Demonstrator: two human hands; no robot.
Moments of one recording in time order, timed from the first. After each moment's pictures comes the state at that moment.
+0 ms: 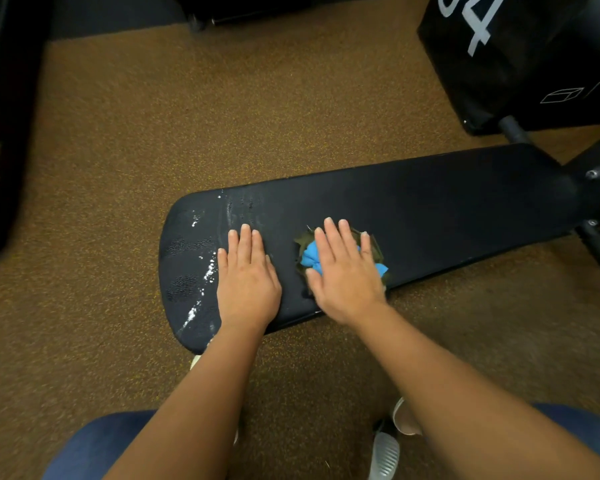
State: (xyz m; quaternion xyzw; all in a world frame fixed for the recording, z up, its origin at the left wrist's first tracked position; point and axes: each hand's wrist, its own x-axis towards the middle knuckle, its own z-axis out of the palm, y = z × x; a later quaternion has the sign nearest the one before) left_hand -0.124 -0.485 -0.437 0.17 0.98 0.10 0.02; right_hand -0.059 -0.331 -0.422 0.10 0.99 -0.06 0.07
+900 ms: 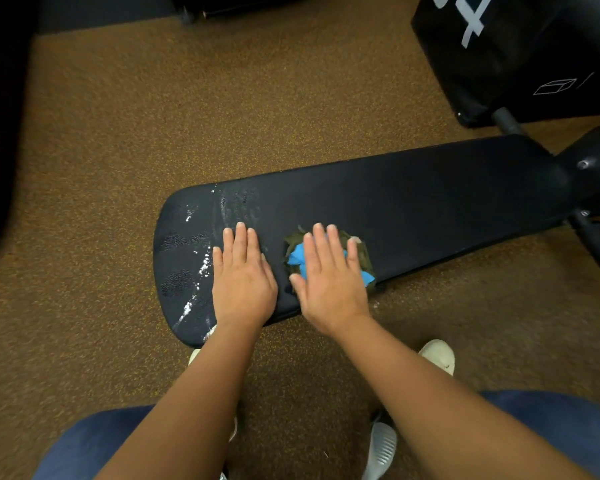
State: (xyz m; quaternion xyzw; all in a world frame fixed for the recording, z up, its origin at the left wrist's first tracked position) left_hand -0.115 -0.488 -0.435 0.17 0.98 0.09 0.01; right_hand -0.045 -0.358 -0.432 0.11 0.99 -0.05 0.03
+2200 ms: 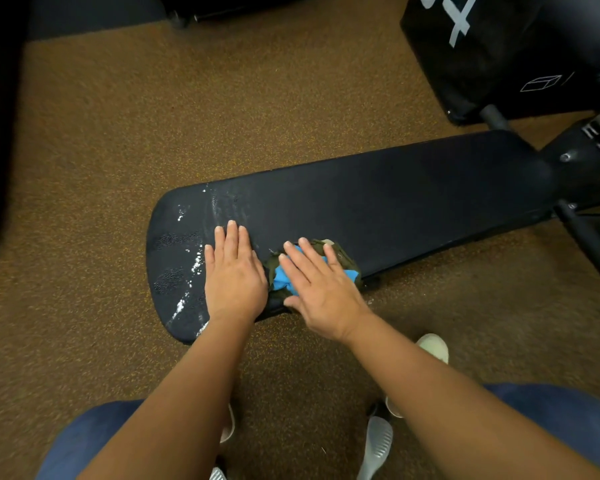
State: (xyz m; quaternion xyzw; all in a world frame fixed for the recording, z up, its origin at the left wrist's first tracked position) left_hand -0.116 -0.487 -0.438 0.17 0.98 0.10 0.02; right_hand -0.025 -0.343 -0.435 -0.07 0.99 -0.07 0.03
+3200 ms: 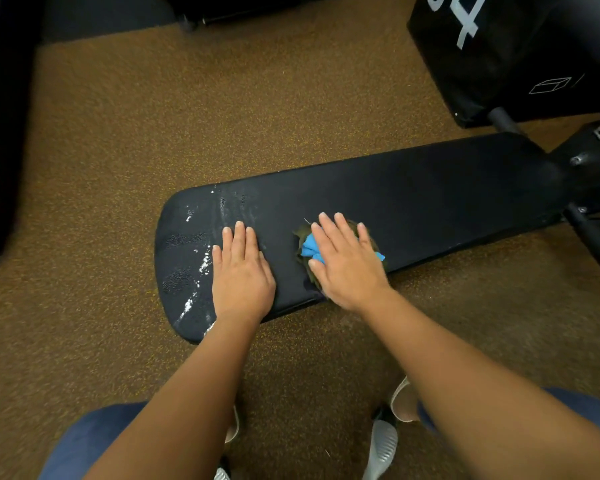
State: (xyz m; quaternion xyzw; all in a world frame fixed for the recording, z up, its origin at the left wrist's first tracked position) left_hand -0.116 -0.488 -0.435 0.18 0.98 0.10 0.02; right_hand -0.049 -0.313 -0.425 0.06 0.99 -0.06 0.07
